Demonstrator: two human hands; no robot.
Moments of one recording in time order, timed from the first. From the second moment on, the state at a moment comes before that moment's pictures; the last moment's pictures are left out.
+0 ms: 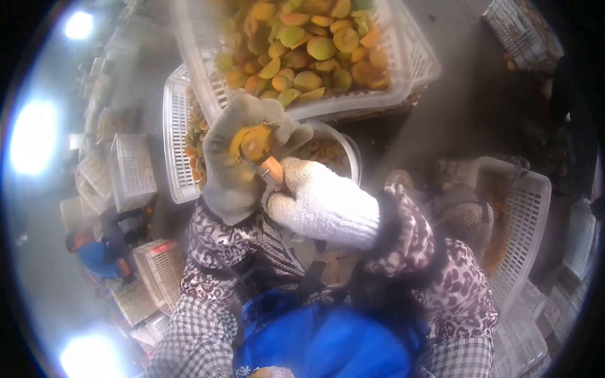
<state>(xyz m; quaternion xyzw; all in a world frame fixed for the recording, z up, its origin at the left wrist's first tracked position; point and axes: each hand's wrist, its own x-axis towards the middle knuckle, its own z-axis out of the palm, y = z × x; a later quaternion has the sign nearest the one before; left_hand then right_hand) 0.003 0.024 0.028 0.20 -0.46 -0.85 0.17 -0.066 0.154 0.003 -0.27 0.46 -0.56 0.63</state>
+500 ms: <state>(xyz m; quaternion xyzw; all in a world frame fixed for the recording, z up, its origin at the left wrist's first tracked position) 0.003 0.004 0.013 0.21 -0.18 -0.96 0.04 -0.089 0.156 -0.007 -0.25 0.28 -0.52 0.76</state>
